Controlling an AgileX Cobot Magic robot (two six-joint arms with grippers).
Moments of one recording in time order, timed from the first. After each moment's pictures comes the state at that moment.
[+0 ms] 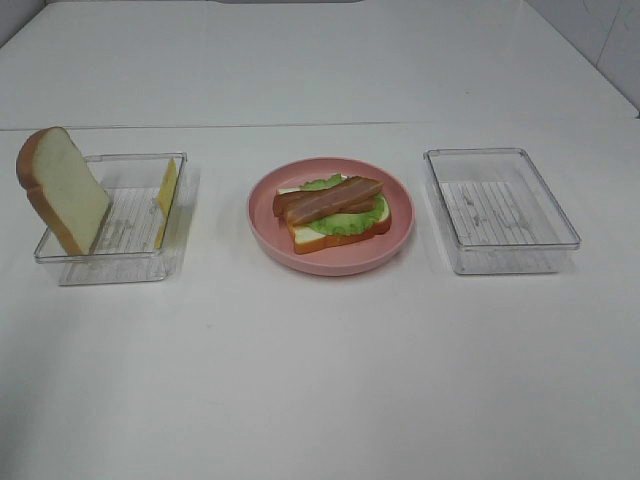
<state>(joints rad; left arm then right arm) 0.05 0.72 -0.84 -0.06 0.98 -0.03 0.13 0.00 -0.46 -0.17 1.11 0.12</state>
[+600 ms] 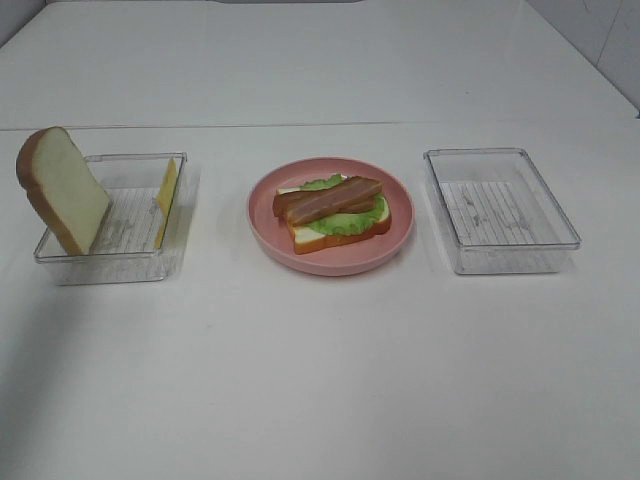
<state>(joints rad) 0.05 1.28 -1.25 -0.16 0.98 0.02 0.13 0.00 -0.46 -0.17 1.11 0.12</state>
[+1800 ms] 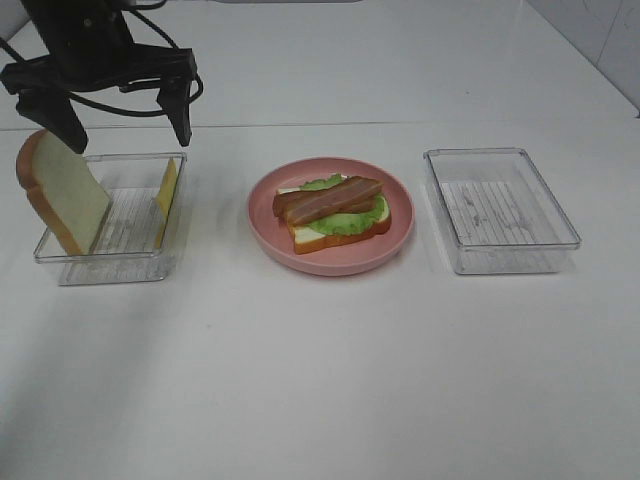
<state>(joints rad) -0.29 2.05 -1.81 -0.02 1.21 -0.31 0.13 0.00 -0.46 -0.17 1.11 0.12</state>
